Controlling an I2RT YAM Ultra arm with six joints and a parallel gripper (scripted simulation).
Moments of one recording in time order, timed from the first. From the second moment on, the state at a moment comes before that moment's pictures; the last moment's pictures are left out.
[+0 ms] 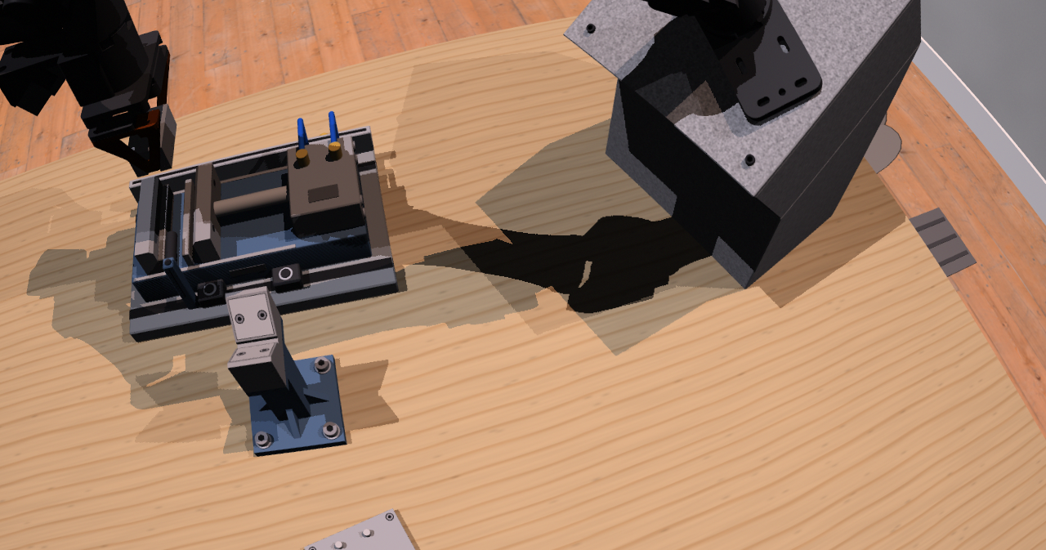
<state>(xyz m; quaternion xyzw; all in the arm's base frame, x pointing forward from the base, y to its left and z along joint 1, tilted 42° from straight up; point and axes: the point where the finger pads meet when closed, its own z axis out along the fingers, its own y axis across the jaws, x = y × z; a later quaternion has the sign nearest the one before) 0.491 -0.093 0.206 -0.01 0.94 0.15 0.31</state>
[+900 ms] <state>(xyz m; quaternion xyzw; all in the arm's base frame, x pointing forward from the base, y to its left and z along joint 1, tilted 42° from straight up) 0.512 -0.092 0.191 0.00 0.94 0.14 0.32</state>
